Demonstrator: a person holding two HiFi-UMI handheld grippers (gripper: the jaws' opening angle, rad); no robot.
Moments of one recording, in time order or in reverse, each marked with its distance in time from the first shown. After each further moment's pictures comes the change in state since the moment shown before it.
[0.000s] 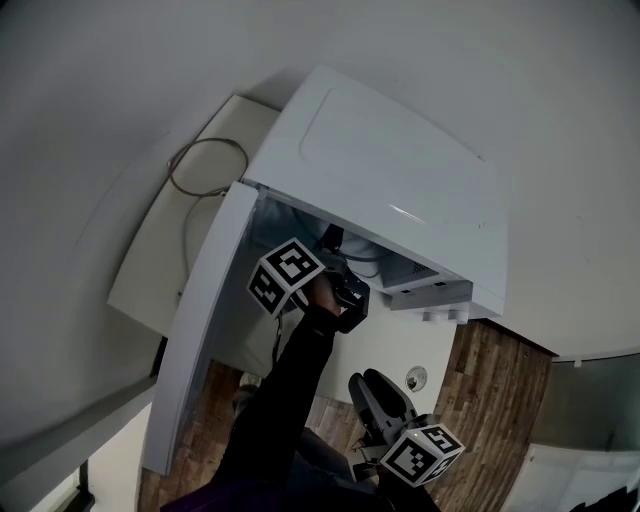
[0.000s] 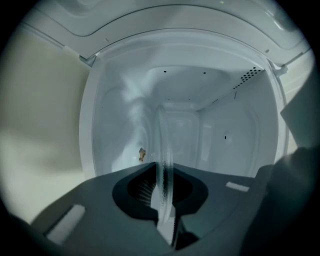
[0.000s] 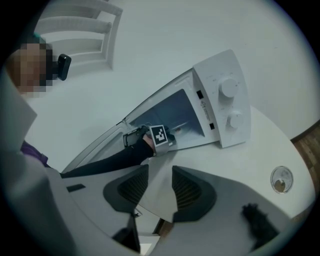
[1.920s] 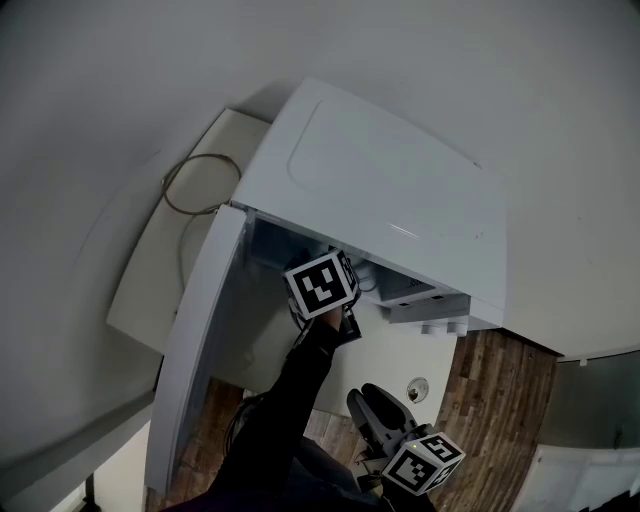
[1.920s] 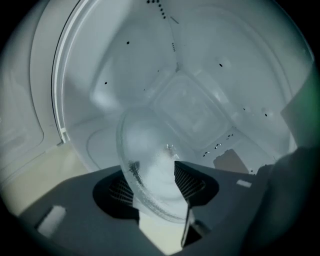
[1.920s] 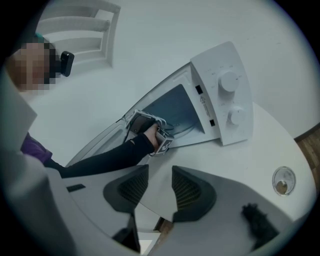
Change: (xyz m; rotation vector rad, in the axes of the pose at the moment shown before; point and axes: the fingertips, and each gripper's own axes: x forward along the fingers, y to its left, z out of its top) left arm 0.004 0.026 0.005 0.753 0.108 0.475; right arm 0.004 -0.006 -0.006 -0.004 0.038 0.028
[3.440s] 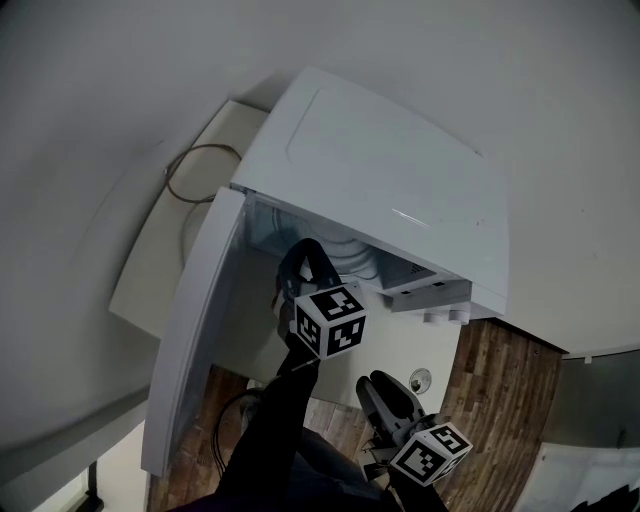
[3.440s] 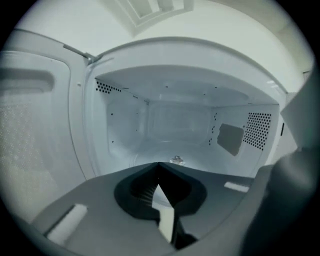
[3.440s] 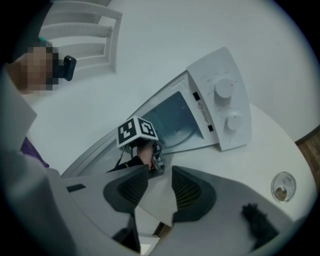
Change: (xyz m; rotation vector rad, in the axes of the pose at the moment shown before) left arm -0.051 0.004 0.010 0.586 -0.316 0.188; right arm -0.010 -0.009 0.010 -0.017 -0.059 0.031
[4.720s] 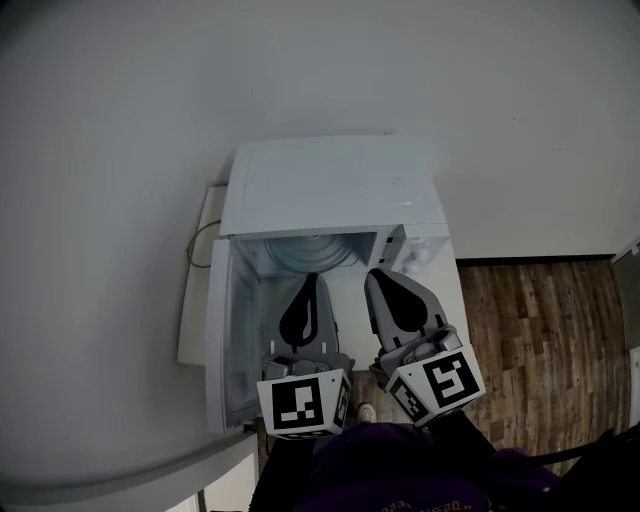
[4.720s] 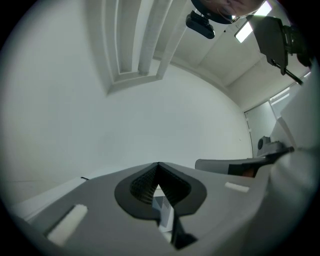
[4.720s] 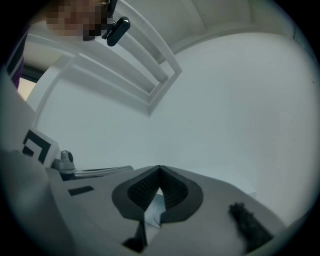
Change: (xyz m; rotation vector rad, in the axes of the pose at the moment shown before) left arm -0.265 -0.044 0.156 0.064 -0.496 -0.480; right arm -0.075 0.121 0.166 -0.515 -0.577 -0.082
